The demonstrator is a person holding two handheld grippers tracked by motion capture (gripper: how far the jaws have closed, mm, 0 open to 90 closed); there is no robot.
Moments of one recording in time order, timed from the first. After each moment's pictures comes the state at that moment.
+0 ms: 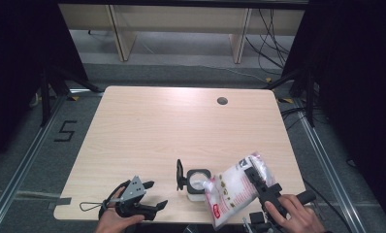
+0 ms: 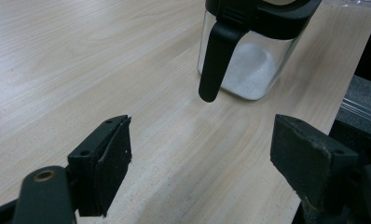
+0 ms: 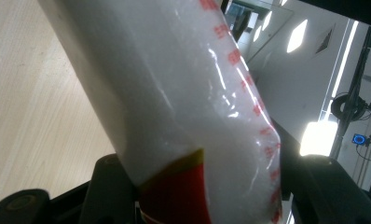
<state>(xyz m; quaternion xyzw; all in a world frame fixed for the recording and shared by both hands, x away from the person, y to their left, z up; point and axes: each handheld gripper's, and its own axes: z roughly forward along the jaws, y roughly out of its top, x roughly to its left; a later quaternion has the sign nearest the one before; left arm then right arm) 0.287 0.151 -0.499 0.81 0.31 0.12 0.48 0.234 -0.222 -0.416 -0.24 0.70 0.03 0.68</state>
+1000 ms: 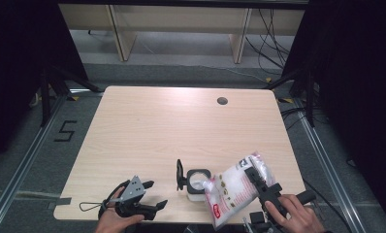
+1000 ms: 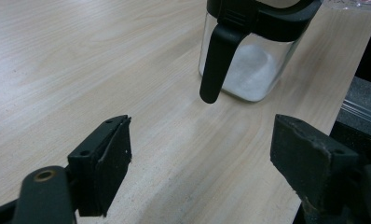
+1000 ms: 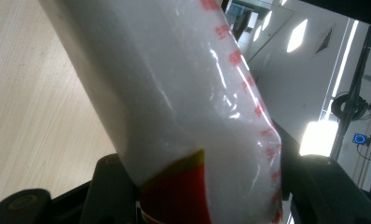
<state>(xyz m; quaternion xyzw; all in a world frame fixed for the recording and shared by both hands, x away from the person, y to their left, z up) 0.288 0.152 -0.497 0.82 0.30 0.13 0.47 0.235 -0.223 -0.416 -0.24 0.70 0.02 0.67</state>
